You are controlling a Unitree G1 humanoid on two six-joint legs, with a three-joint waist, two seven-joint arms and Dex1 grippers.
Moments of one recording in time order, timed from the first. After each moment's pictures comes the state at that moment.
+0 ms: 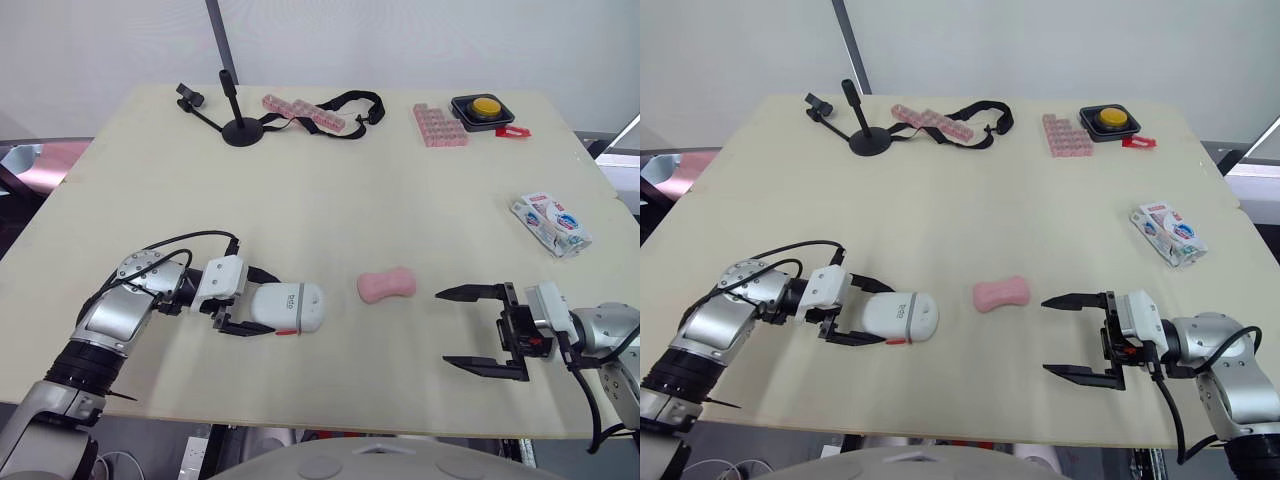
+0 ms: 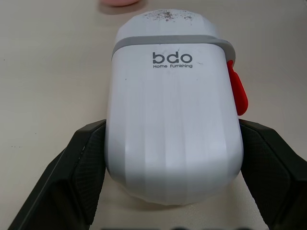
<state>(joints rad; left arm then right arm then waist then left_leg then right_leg) -0.25 0.71 -0.20 0.11 -0.24 -0.10 -1.42 0.16 -0.71 -0.12 -0.17 0.57 -0.07 1.44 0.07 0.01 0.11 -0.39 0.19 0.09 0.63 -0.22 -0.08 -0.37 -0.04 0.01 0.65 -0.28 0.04</state>
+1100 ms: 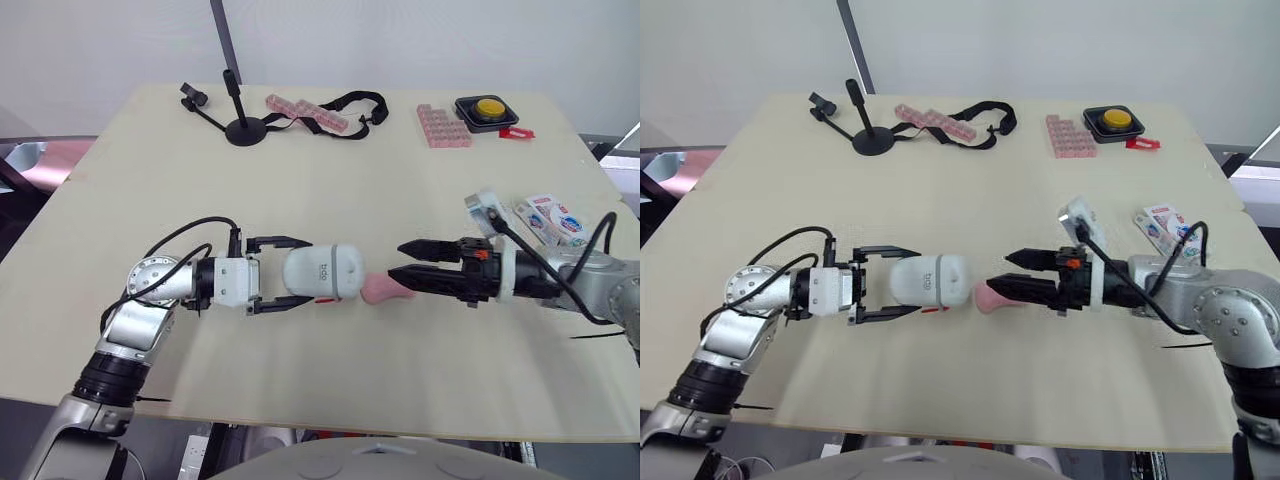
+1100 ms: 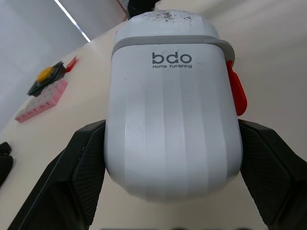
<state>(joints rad) -0.21 0.54 -0.13 -0.06 -0.21 -0.43 -1.15 -0.28 -0.81 -0.09 -0.44 1.47 1.11 0.45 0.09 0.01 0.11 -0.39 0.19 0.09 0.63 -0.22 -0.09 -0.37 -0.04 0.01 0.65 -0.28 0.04</state>
